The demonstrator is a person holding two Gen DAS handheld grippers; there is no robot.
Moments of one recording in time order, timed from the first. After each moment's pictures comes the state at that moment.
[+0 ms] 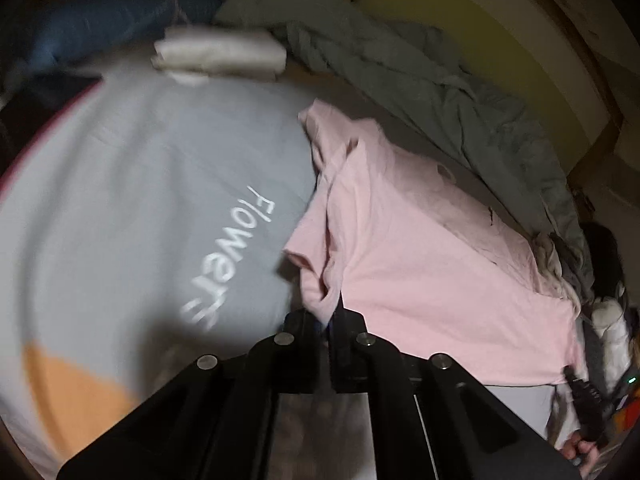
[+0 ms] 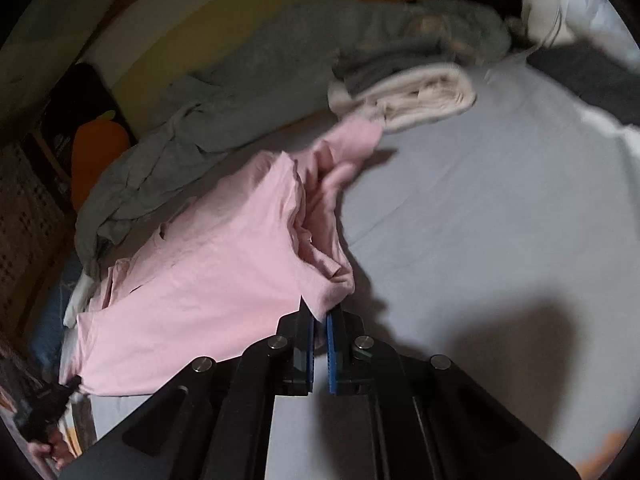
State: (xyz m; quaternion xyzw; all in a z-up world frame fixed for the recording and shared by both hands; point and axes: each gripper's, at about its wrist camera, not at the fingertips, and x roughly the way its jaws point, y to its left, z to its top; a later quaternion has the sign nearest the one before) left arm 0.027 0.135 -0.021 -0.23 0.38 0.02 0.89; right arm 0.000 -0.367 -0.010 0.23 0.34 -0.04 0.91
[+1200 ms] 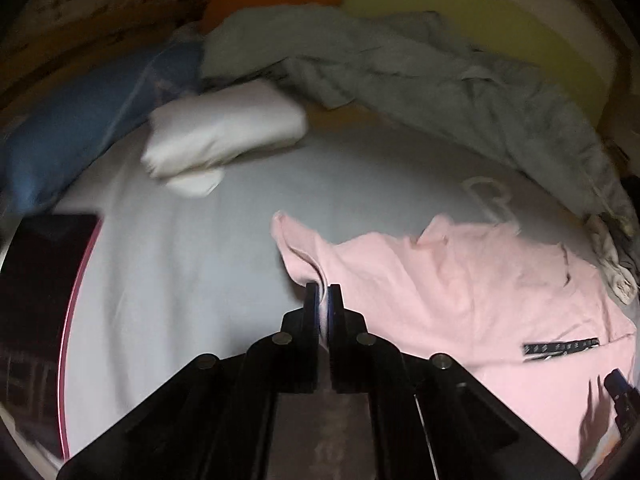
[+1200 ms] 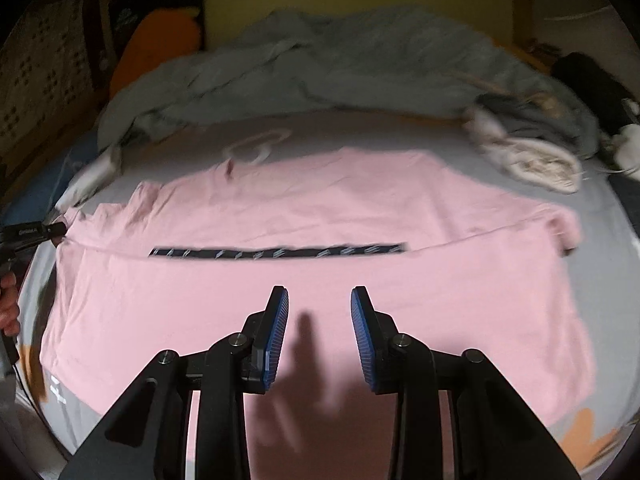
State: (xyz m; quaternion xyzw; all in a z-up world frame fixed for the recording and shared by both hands) left arm 0.119 0.193 -0.002 -0.11 0.41 0.06 0.90; right arm 0.032 -0.176 0.002 0.04 0.38 0.03 0.92
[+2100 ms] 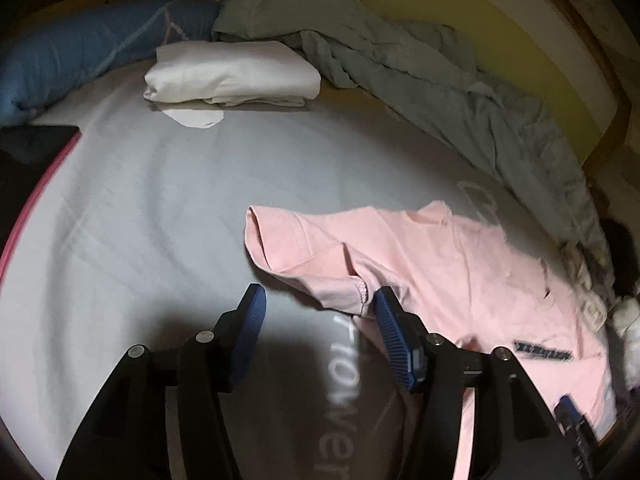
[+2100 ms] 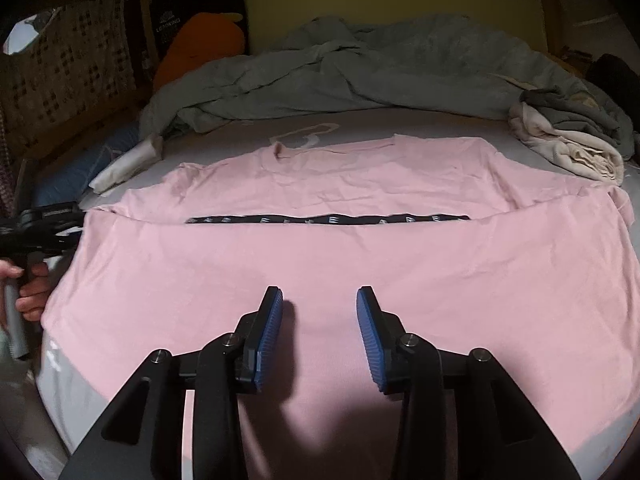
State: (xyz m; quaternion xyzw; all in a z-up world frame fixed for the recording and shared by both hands) left arm 0.122 0.216 -0.048 -0.21 0.39 0.01 0.89; right arm 0.017 -0.165 -0.035 0.04 0.34 0.11 0.93
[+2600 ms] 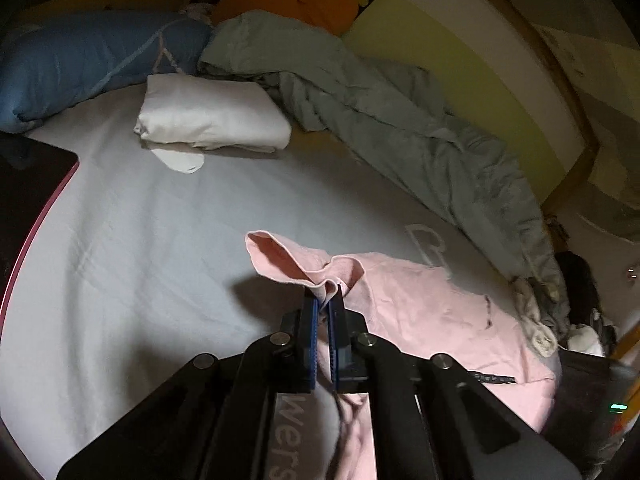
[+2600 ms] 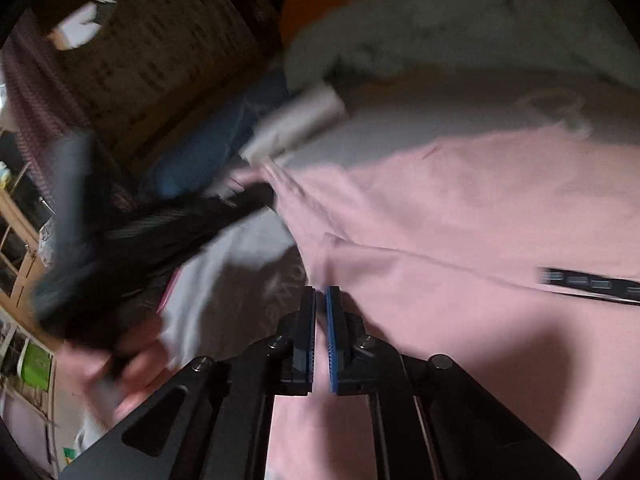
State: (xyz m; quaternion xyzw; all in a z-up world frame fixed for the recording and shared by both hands) left arm 0.105 0.225 -0.004 -0.26 0.33 -0.05 0.91; right arm 0.099 0.039 -0.023 0.09 0.44 0.33 0.83
